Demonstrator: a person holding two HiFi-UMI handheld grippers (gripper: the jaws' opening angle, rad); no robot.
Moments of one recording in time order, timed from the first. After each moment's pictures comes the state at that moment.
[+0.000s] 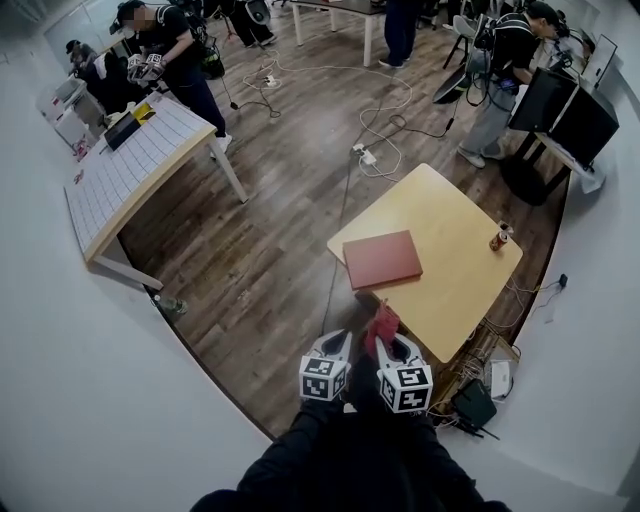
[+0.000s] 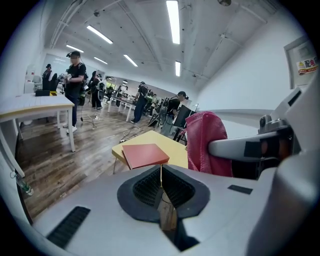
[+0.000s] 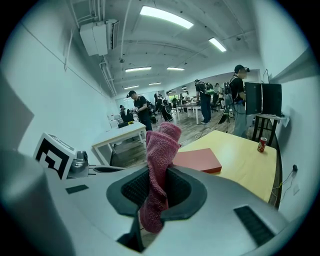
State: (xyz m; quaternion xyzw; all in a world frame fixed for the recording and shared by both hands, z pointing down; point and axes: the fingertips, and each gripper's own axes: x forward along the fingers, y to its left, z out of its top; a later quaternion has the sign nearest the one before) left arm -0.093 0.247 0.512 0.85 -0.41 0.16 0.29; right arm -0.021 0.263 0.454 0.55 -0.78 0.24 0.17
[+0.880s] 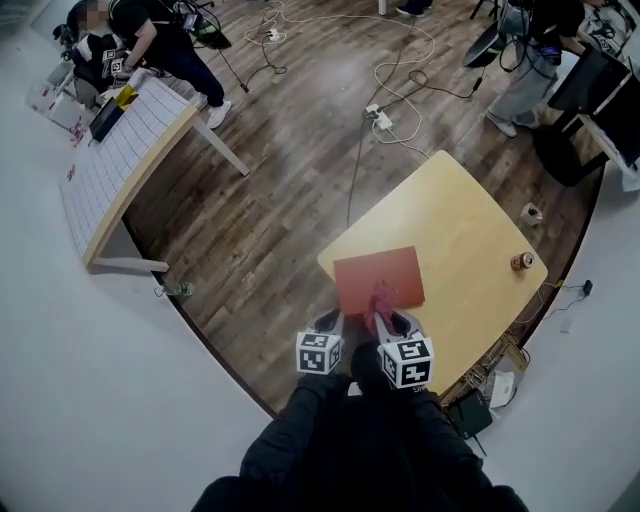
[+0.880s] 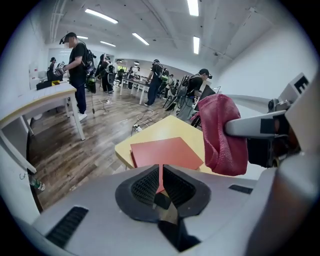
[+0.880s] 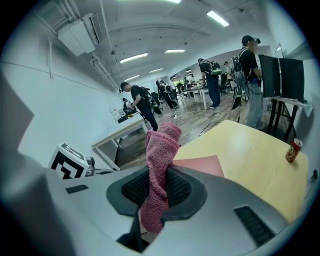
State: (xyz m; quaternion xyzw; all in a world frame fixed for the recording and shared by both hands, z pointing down) left arm -0.047 0.065 0.612 0.78 -0.45 0.26 0.35; right arm 0.052 0.059 0.525 0.48 -0.79 0.32 0.19
